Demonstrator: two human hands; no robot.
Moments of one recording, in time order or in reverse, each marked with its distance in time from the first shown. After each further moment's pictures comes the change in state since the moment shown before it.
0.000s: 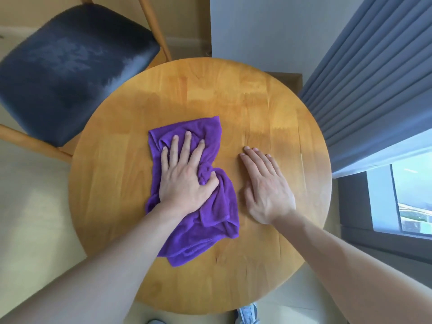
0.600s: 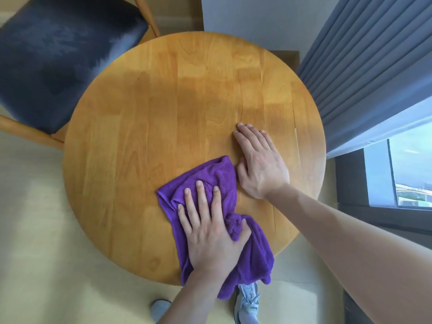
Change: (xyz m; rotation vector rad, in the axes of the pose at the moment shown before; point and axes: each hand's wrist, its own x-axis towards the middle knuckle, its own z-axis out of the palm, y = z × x) left_hand -0.152 0.078 0.031 0.045 -0.007 -0.159; right_hand 0.002 -0.001 -0.004 0.033 0.012 0.021
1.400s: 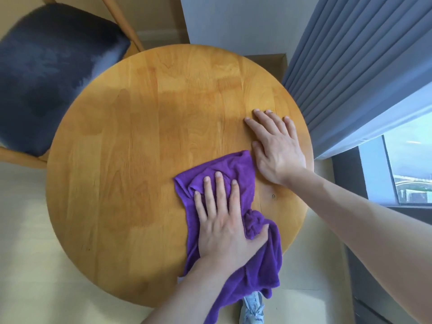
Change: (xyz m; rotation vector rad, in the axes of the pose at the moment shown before) left_hand 0.037 0.041 0.007 0.042 -0.026 0.267; right_hand 0.021 0.069 -0.030 -0.054 0.028 0.116
